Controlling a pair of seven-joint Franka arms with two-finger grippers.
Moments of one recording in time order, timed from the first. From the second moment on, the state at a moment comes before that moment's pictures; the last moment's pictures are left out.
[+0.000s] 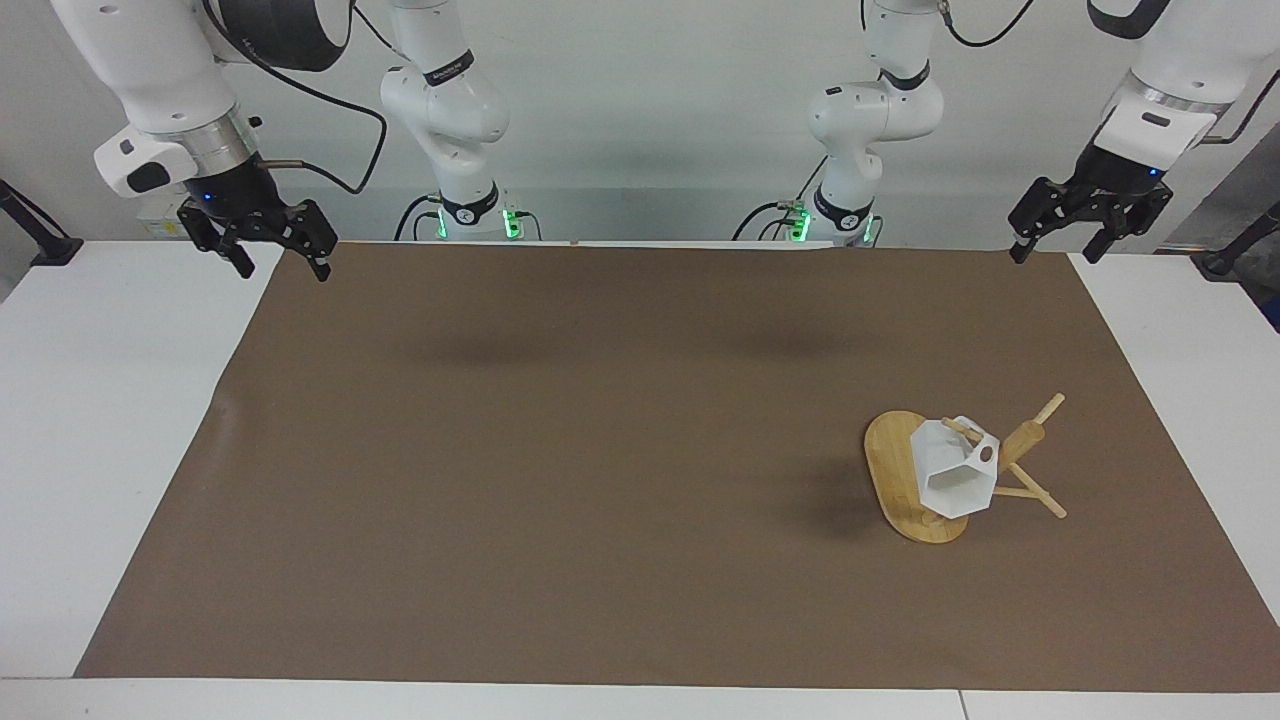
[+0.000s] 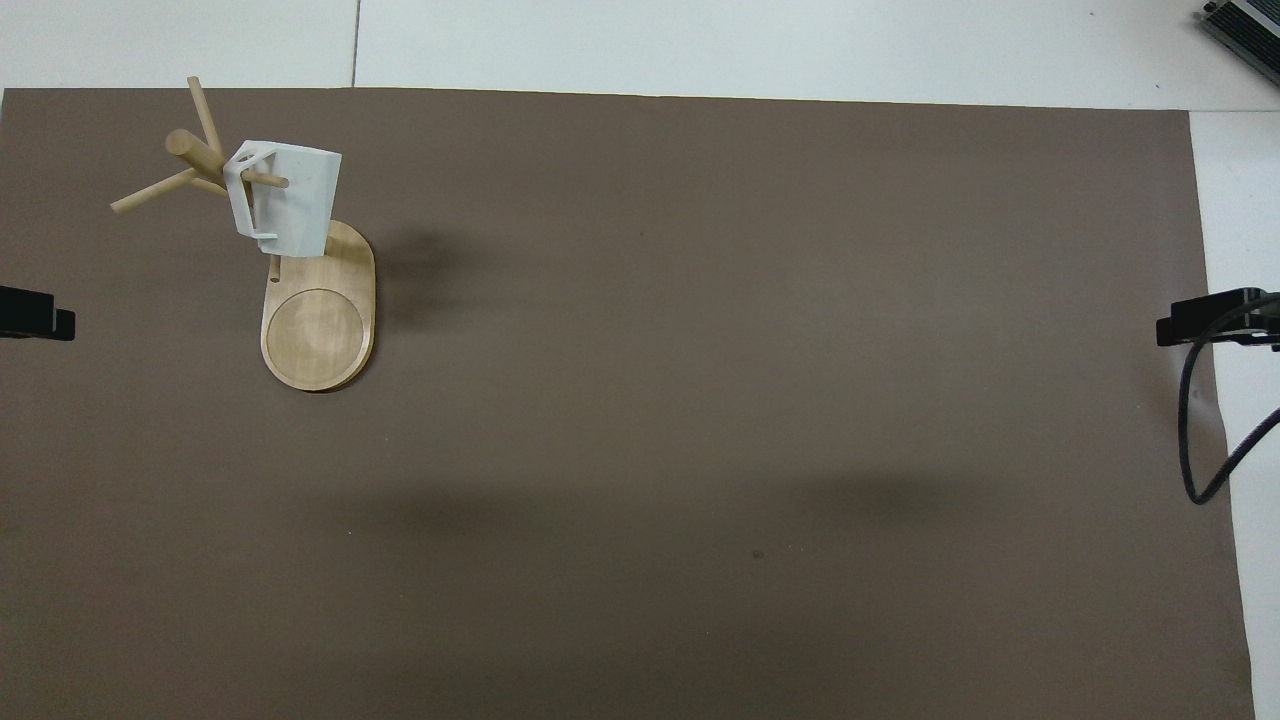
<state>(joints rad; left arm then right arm) 0.04 -0.09 -0.03 -1.59 -0.04 1.58 0.04 -0.40 -0.05 0.27 -1.66 0.02 1.65 -0.07</state>
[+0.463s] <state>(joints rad) 0.03 -0.06 -0.03 -1.55 -0.02 1.51 0.05 -0.40 -0.05 0.27 -1.66 0.02 1.65 -0.07</state>
